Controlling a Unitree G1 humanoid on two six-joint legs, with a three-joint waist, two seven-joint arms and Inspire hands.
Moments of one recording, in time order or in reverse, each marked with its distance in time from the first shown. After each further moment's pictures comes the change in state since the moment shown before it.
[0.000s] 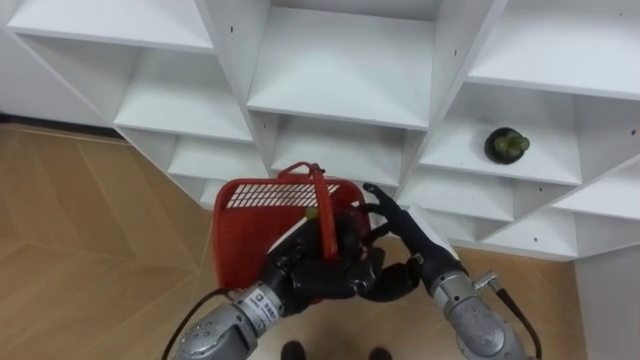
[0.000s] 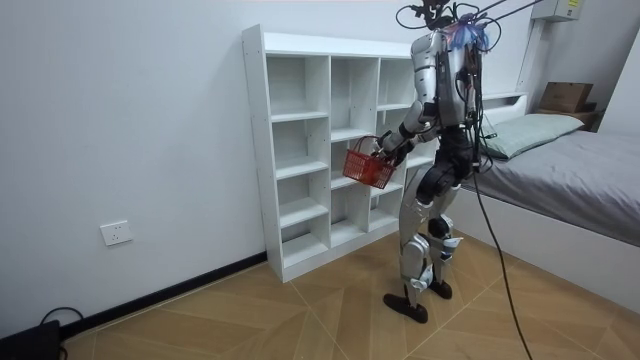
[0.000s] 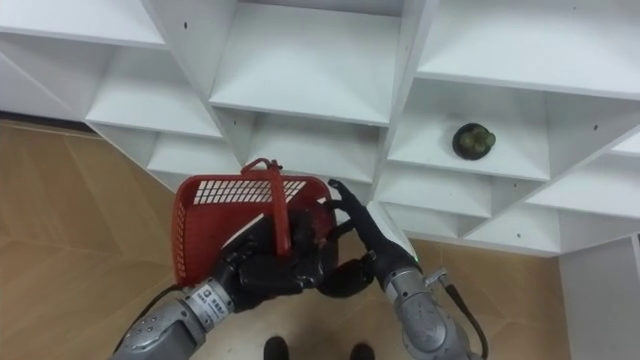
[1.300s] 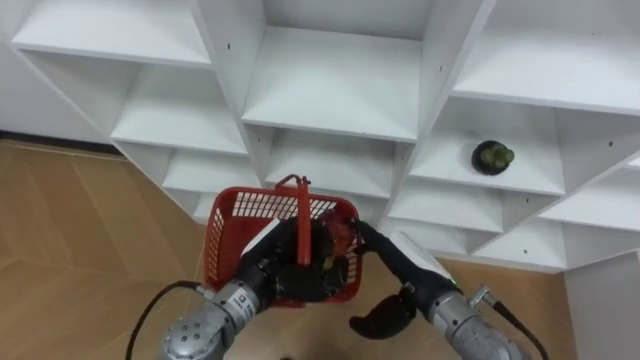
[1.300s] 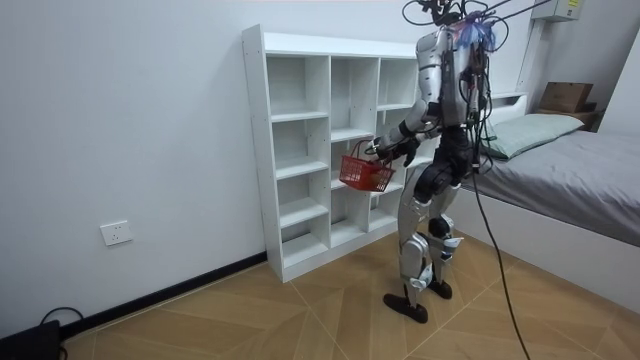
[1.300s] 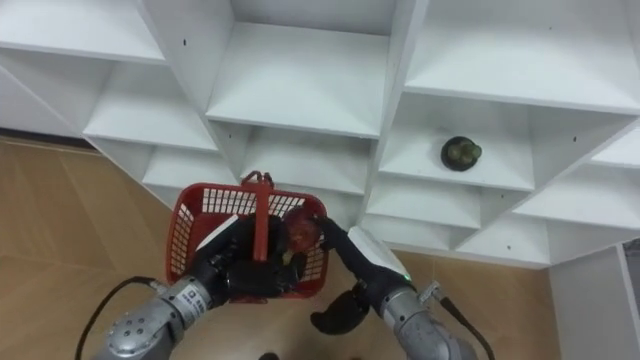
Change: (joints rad) left arm 0.030 0.022 0.094 0.006 0.385 -0.012 0.175; right arm 0.092 -0.052 0.041 -0.102 -0.122 0.003 0.136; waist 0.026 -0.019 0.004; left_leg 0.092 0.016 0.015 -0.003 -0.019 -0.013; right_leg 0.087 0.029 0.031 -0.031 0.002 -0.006
